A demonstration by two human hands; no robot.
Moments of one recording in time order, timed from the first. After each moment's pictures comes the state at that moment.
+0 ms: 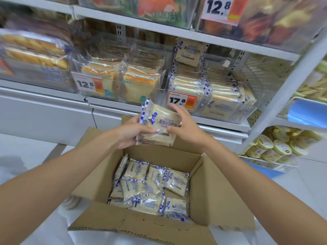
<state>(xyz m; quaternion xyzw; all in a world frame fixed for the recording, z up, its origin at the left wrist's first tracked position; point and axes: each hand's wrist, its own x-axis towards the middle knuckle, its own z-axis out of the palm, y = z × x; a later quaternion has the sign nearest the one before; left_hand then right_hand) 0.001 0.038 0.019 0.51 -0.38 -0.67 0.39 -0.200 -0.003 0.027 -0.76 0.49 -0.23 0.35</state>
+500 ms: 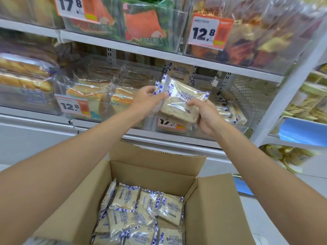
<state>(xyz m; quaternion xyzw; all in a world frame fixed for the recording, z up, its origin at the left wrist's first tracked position) -0.044 -0.056 0.108 0.54 -0.53 -0.41 0.50 -0.233 -0.077 0.103 -0.45 0.55 -0.48 0.52</state>
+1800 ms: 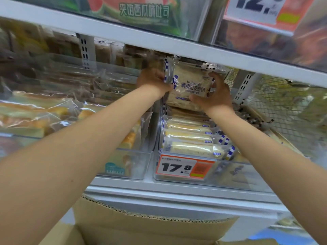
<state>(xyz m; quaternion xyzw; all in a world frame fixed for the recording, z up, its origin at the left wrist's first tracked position) -0.053 -0.269 0.099 0.61 -0.56 -0.29 0.48 -0.234 -0.269 0.080 -0.65 0.61 -0.45 0.10</state>
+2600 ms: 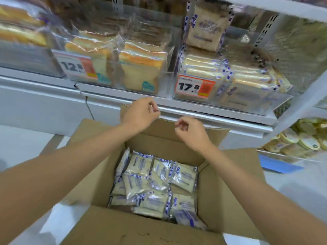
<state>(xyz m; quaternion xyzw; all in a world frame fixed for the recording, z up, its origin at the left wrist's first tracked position) -0.002 -0.035 -0.041 0.66 -0.62 -0.25 0.33 -0.199 -0.036 -0.074 -0.73 0.56 -0.26 0.27</state>
